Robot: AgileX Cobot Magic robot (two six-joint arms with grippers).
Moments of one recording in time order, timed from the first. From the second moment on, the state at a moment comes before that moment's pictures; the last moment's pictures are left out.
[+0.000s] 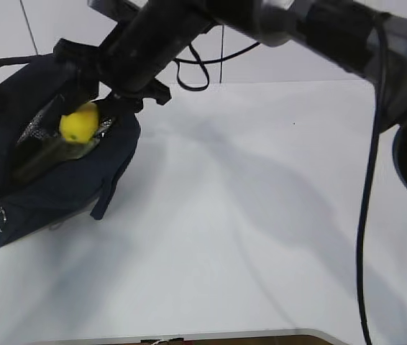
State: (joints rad) left arm 0.07 1.79 -1.55 -0.54 1.23 0.26; right arm 0.57 2.35 -2.34 0.57 1.06 0.08
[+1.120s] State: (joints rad) left arm 0.07 1.79 -1.55 -0.59 1.23 0.26; right arm 0.56 2.48 -2.39 0.76 1.14 -0.11
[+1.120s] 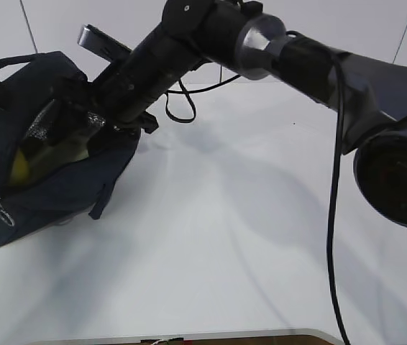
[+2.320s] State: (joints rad) left arm 0.07 1.79 -1.55 -0.58 1.23 0.26; right arm 0.55 2.51 -2.55 0.29 1.25 0.20
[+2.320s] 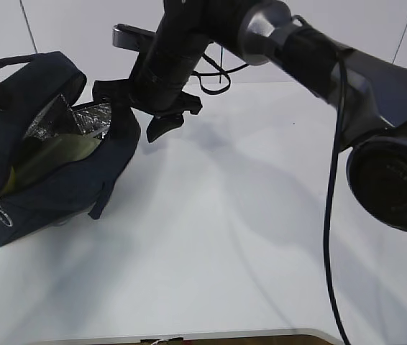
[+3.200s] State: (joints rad) left arm 0.07 1.79 -1.55 -0.56 1.23 0.26; right arm 0.55 2.55 -2.54 0.37 1.25 0.20
